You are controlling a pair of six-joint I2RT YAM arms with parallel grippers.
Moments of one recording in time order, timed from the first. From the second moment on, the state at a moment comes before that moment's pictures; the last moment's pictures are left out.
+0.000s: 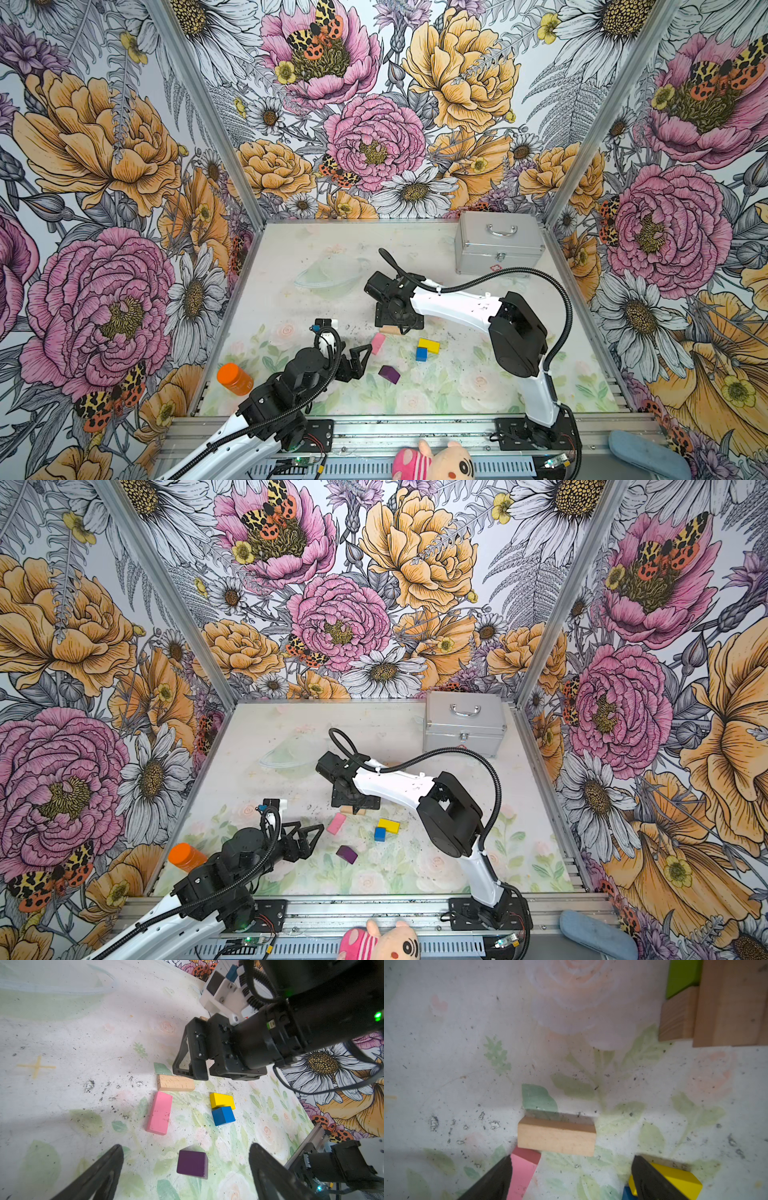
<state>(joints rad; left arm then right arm) -0.81 0.28 0.25 -0.40 -0.13 -0.67 0.93 2.08 1.69 -0.99 0.14 0.98</state>
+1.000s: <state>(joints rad) -0.81 0.28 0.25 -0.40 -0.13 -0.67 0.92 2.15 1.68 -0.94 0.10 0.99</state>
